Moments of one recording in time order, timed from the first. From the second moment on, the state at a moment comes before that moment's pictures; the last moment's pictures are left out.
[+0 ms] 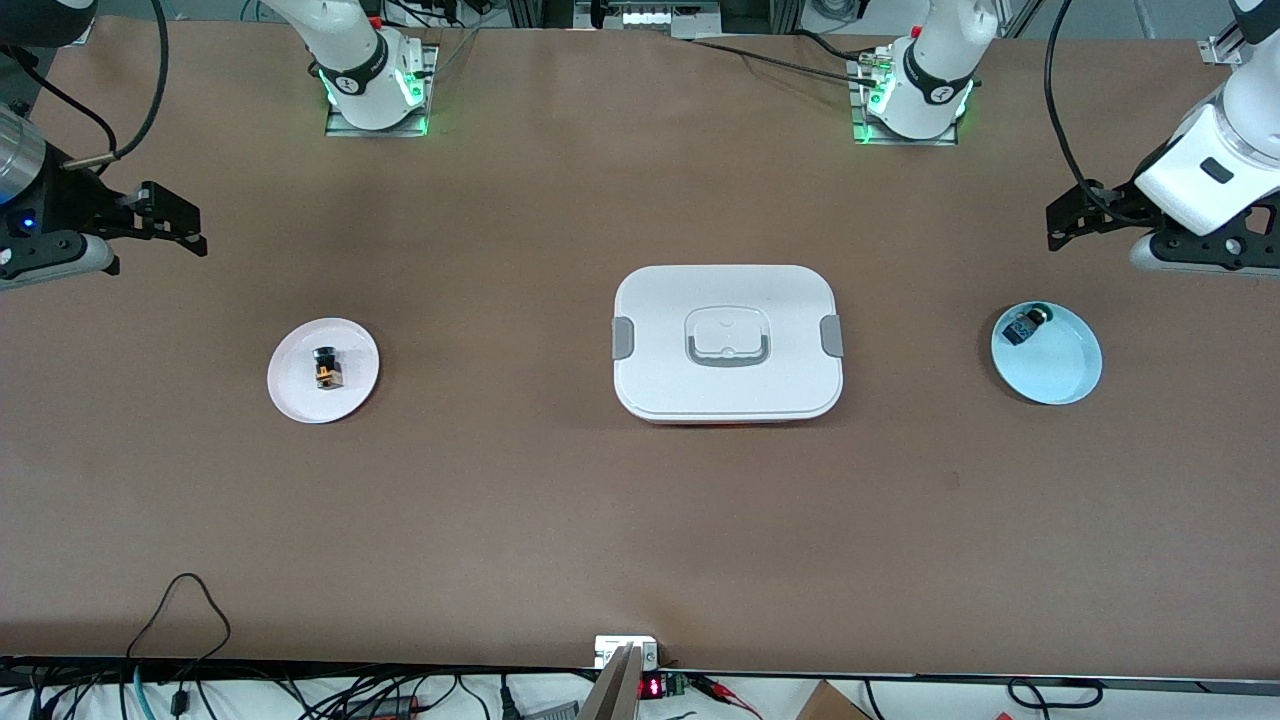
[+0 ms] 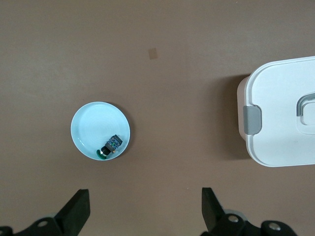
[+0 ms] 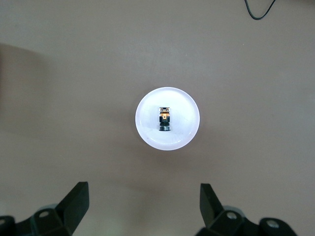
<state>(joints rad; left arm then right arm) -0.10 0.00 0.02 -1.62 0.05 1.55 -0.02 0.12 0.03 -0.09 -1.61 0.01 1.61 -0.21</state>
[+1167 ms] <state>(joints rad) -0.10 0.00 0.02 -1.62 0.05 1.55 -0.02 0.12 0.13 -0.08 -1.66 -0.03 1.57 -0.76</state>
